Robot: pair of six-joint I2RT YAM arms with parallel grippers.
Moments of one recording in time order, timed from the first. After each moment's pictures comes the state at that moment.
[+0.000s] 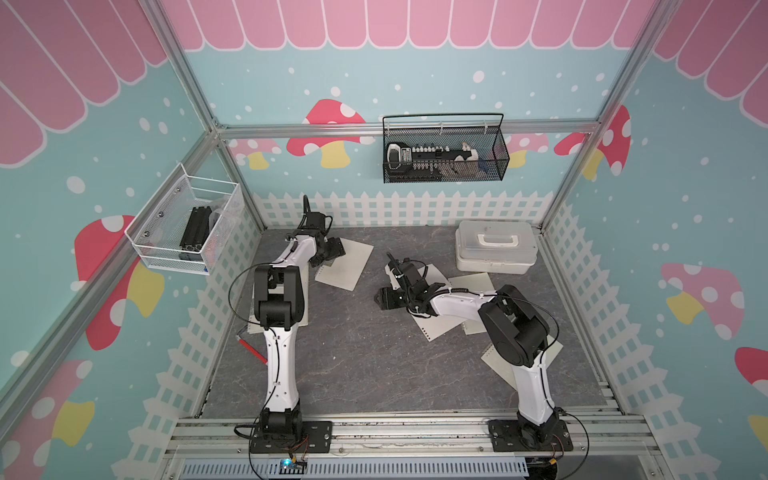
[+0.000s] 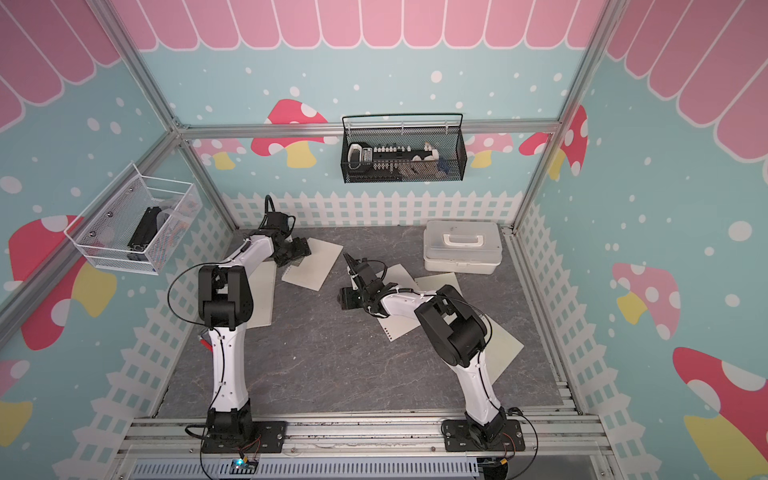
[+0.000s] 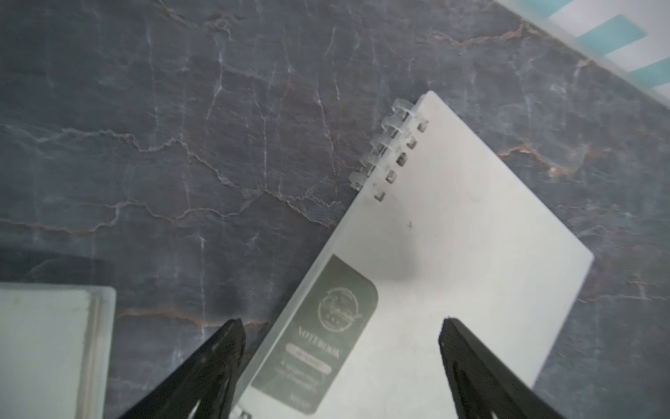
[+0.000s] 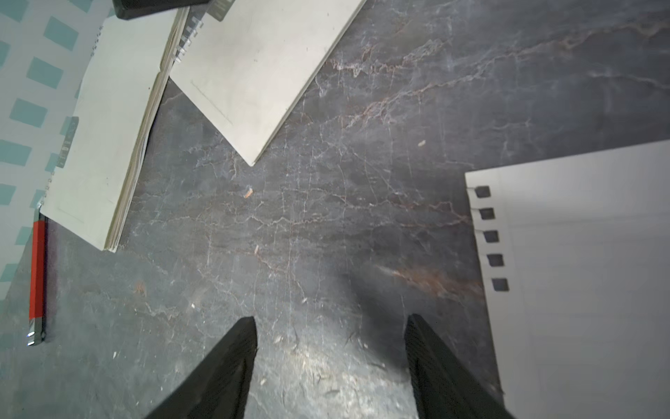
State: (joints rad) left arm -0.01 2.42 2.03 -0.70 0.08 -0.36; right arm 0.72 2.11 1.38 -0.02 -0.15 0.50
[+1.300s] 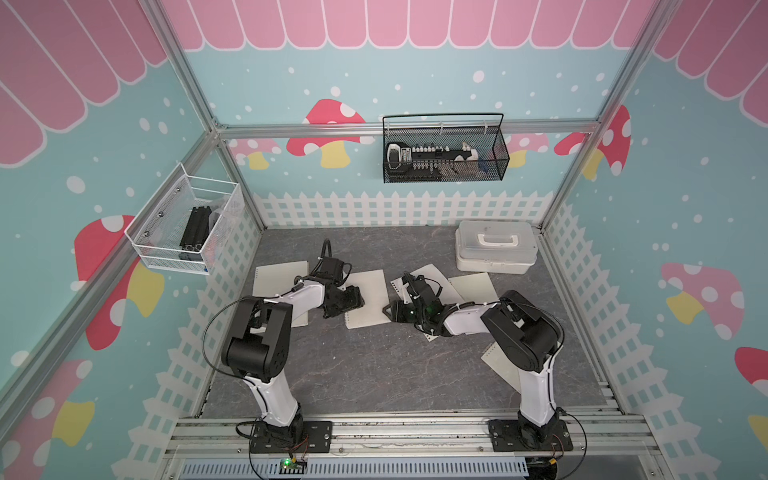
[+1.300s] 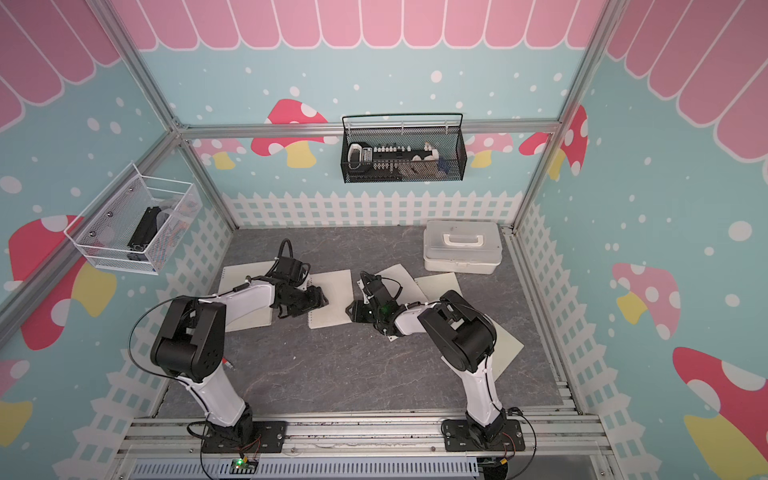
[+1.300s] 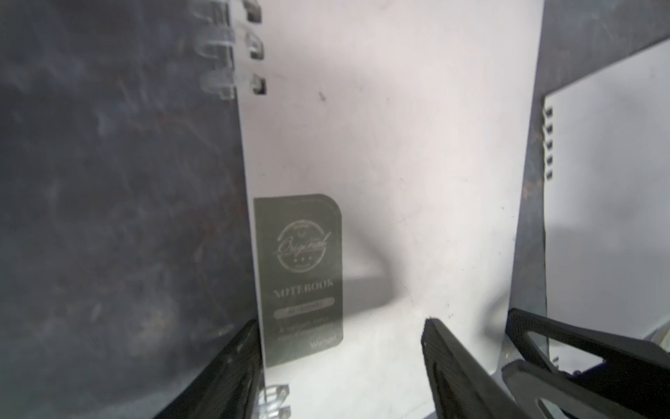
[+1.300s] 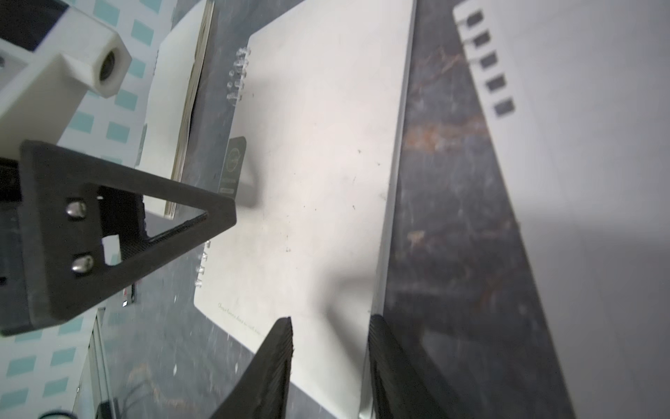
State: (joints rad) left arm -0.23 1.69 0.92 -0.37 0.29 -0.49; right arm 0.75 1.93 0.92 0.35 -0.25 0.72
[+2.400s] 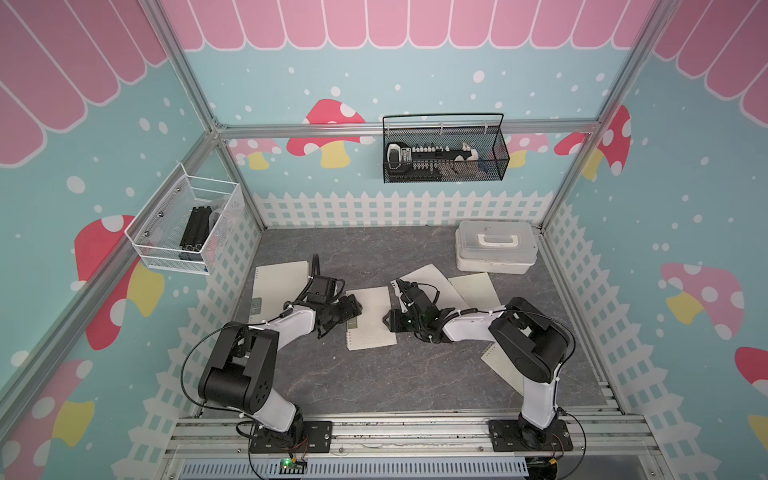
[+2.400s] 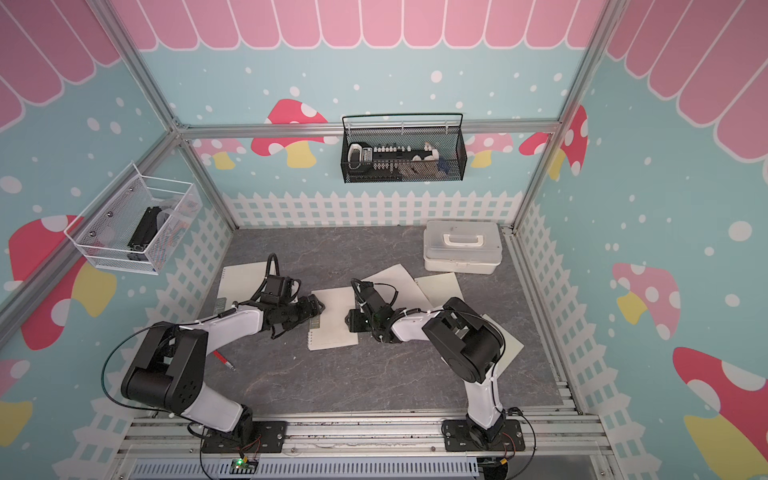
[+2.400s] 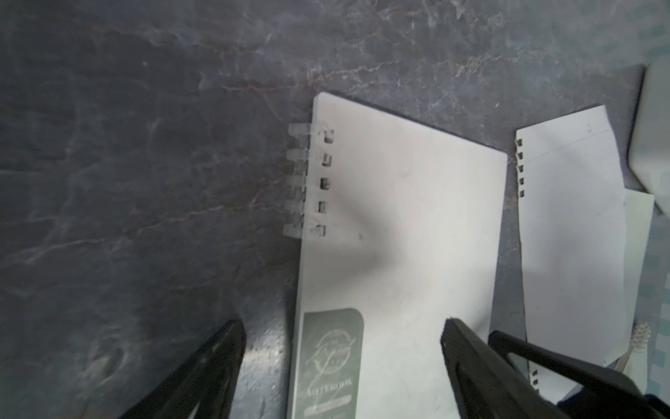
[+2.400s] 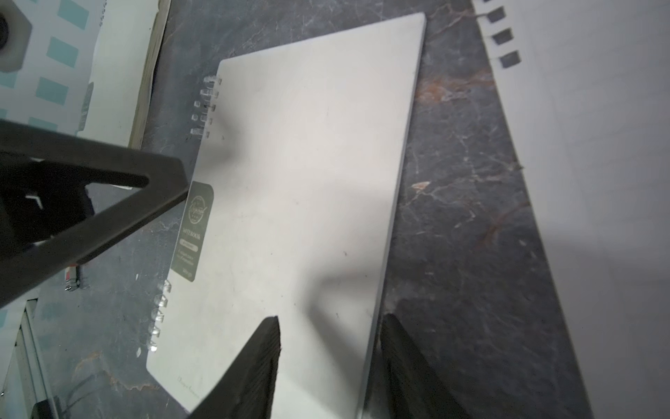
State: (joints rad) left arm -0.22 1.59 0.76 -0.13 0.23 -0.63; right arm 0.80 1.92 1.00 0.18 -0.13 0.66
